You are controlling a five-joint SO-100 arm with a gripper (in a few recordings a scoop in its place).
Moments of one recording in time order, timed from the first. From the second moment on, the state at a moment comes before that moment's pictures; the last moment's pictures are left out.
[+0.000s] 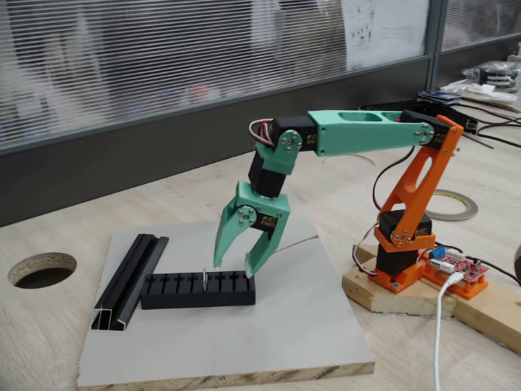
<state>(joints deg) -21.4 106.2 107.9 68.6 105.6</state>
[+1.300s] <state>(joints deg) -21.0 89.8 96.2 62.3 96.6</state>
